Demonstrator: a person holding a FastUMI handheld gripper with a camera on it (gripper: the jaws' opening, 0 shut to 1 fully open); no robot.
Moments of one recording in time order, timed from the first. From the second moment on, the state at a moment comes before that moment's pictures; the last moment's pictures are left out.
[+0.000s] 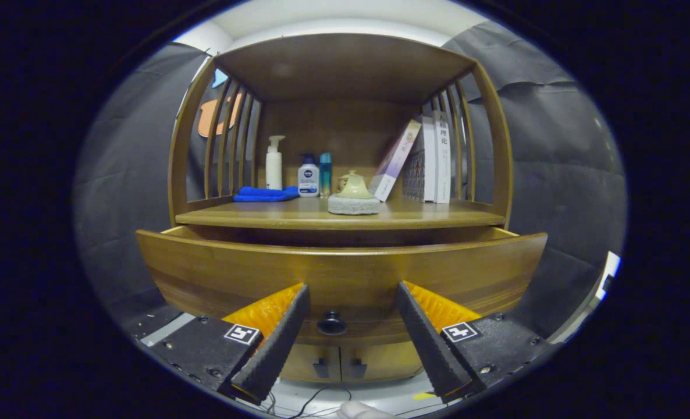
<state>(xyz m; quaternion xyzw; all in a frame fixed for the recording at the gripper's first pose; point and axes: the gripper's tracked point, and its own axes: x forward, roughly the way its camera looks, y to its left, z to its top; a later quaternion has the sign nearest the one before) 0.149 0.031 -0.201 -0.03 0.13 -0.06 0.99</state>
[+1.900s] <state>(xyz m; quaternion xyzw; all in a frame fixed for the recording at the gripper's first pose) 0.046 -0.010 -0.079 -0.01 0.06 -0.03 1.00</state>
